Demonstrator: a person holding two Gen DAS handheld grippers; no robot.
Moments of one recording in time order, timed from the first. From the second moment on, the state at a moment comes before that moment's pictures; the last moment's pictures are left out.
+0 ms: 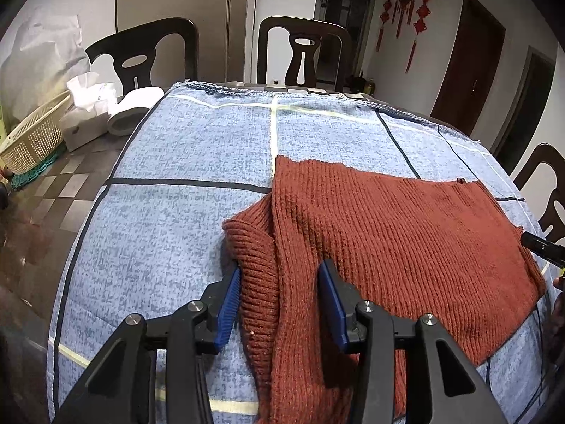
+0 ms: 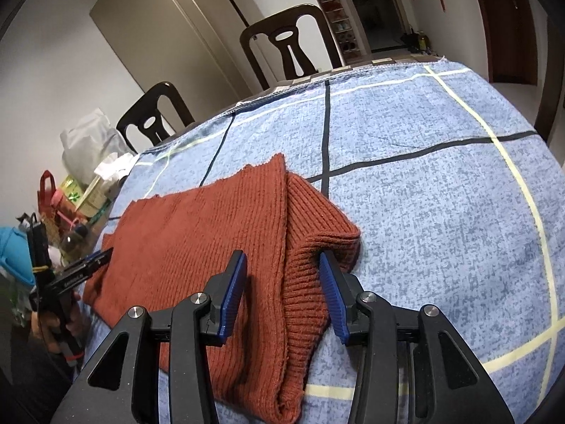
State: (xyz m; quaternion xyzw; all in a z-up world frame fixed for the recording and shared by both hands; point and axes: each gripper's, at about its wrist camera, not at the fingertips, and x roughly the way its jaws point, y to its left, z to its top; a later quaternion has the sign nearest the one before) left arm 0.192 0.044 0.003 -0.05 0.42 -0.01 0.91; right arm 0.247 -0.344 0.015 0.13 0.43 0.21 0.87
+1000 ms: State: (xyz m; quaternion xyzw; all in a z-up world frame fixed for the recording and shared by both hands) left arm 0.188 0.042 0.008 -0.06 0.41 -0.03 0.91; right arm 0.243 -0.339 0.015 0.11 0.44 0.21 0.86
